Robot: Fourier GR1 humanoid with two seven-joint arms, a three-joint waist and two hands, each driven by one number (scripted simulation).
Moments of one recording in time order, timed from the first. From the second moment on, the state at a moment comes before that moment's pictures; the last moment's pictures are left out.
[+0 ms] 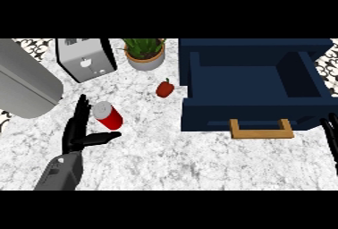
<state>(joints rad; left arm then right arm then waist) -0.33 0.14 0.22 -0.73 0.03 0.08 -0.46 0.24 -0.02 -0.22 -2.14 -0.05 0.18 0.11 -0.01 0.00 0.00</state>
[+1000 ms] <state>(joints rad) -0.54 0.12 0.23 -0.47 0.05 0.09 -0.56 0.28 -0.02 -0.25 -2.14 -0.09 0.23 0.08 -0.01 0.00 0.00</state>
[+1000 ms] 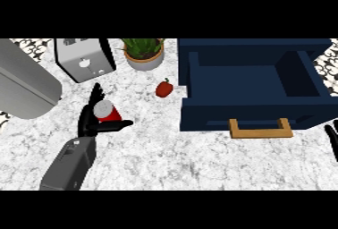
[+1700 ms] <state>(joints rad) -0.60 0.09 0.21 -0.53 0.09 0.04 -0.52 0.29 -0.02 -0.27 -2.16 -0.11 0.23 0.08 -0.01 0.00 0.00</state>
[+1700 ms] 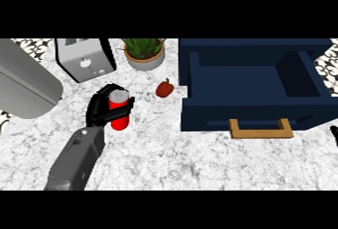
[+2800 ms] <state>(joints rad) -0.32 0.07 0.03 -1.30 0.08 0.09 -0.15 0.33 -0.01 -0.25 -2.20 -0.11 0.21 0.07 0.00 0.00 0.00</state>
